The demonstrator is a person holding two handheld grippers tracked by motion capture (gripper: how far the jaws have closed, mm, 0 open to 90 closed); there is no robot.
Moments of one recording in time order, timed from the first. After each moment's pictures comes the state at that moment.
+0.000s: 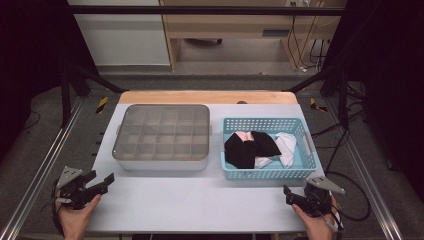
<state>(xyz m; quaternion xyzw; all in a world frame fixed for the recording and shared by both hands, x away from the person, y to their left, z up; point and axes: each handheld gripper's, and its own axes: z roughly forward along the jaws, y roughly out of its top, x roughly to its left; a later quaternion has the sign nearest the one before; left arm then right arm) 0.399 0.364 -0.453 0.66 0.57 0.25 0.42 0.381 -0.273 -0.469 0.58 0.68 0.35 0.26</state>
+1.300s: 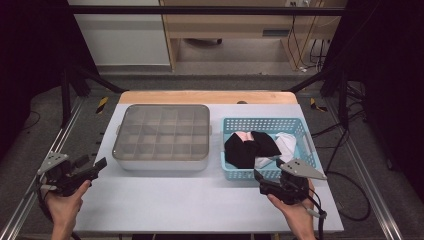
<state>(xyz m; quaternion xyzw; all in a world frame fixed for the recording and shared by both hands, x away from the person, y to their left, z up) 0.415 0.371 -0.398 0.65 0.54 0.26 0.46 0.387 -0.193 -0.383 0.46 0.71 0.46 0.27</state>
